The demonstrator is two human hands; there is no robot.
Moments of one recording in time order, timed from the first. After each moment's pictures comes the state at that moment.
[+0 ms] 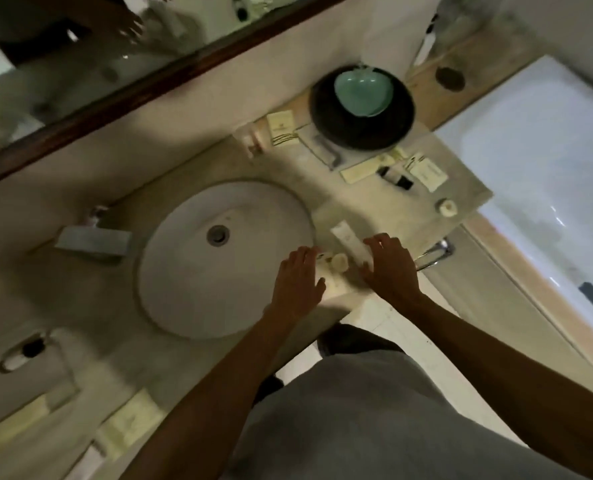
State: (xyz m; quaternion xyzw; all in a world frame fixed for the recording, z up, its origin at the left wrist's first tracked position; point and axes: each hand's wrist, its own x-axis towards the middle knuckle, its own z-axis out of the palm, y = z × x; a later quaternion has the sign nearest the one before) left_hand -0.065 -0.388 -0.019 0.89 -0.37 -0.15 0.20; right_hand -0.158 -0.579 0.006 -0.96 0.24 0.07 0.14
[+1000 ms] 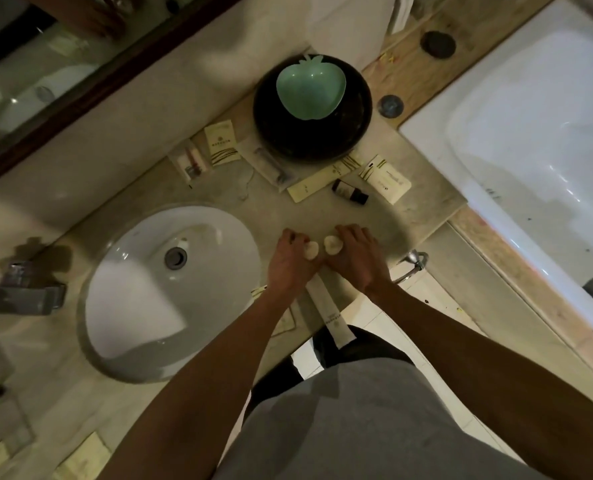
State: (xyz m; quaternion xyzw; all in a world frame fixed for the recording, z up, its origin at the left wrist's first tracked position) left_hand -0.030 -0.552 -0.042 0.91 -0.21 -0.26 0.25; right_hand -0.127 -0.697 -0.055 -0.92 0.24 0.07 0.30
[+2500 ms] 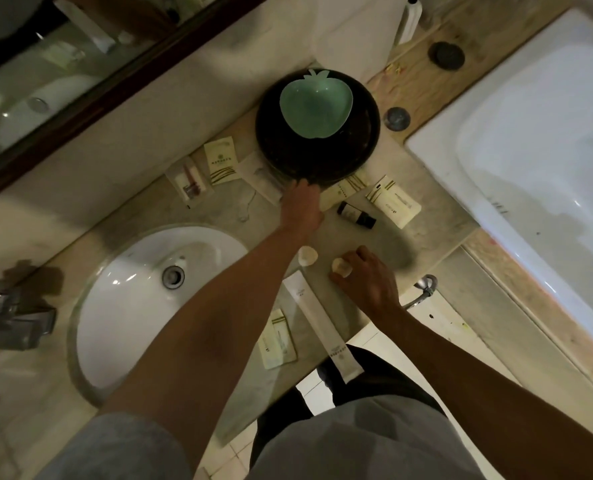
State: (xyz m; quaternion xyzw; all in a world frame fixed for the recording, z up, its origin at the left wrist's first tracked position) left_hand 0.094 -0.659 -0.042 0.92 -0.36 -0.14 0.06; right_hand -0.113 -0.704 -0.041 -0.92 0.27 0.06 0.28
